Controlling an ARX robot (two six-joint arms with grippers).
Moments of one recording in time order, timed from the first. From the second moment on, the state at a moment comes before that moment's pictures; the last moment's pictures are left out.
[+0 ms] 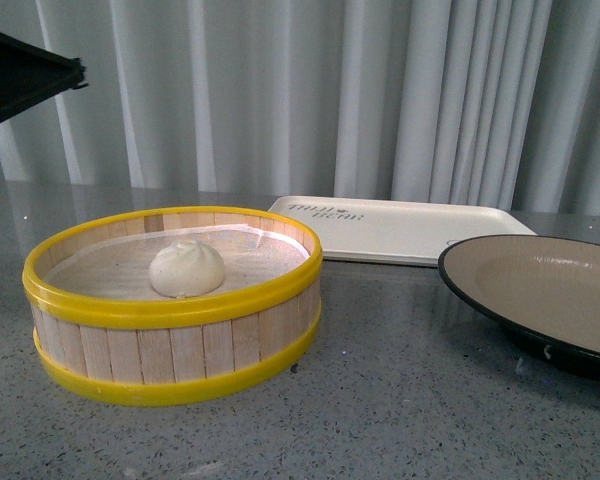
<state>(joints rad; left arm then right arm) 0.09 1.46 0.82 0.81 0.60 -0.17 0.00 0.00 0.01 0.00 0.00 -0.01</state>
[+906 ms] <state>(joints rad) -0.15 1.58 1.14 0.09 0.23 0.28 0.00 0.00 0.01 0.00 0.00 -0.01</state>
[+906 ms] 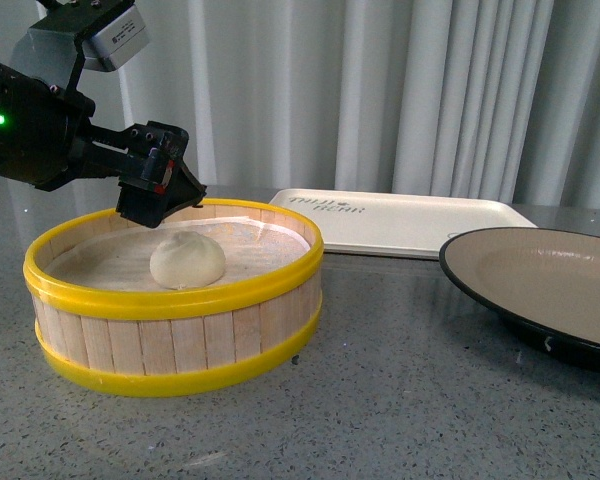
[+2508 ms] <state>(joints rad) -0.24 1.63 1.12 0.07 0.23 0.16 0.00 0.00 0.01 0.00 0.00 -0.01</state>
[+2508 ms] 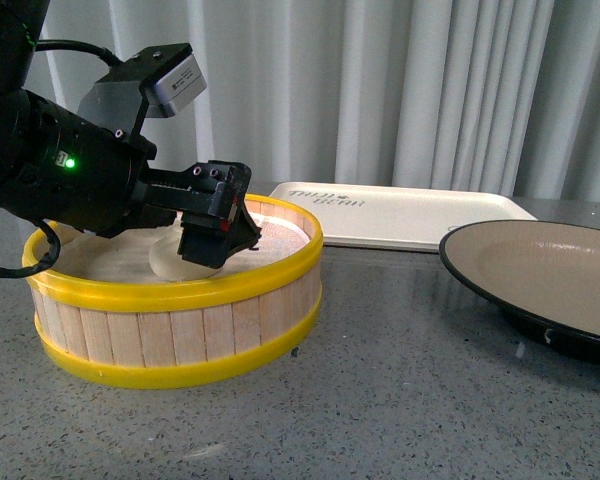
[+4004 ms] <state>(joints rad) -0.48 1.65 1.14 0.52 0.40 -0.02 0.00 0.00 0.01 0.00 0.00 -0.01</state>
